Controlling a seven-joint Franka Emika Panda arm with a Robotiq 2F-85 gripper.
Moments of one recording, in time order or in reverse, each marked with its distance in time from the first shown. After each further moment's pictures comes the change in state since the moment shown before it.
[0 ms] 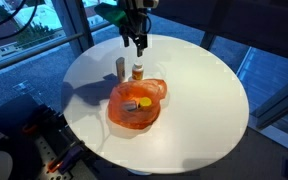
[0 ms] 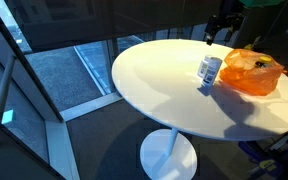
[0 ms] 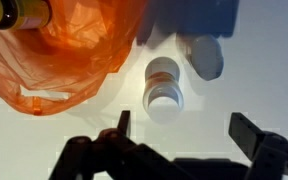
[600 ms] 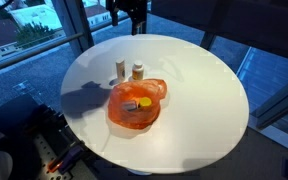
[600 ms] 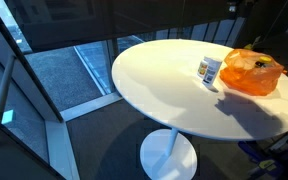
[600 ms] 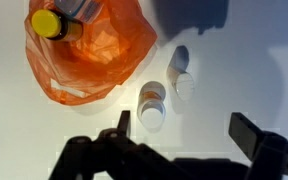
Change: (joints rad) arm -0.022 -0.177 0.005 0.061 0.039 -0.348 -0.244
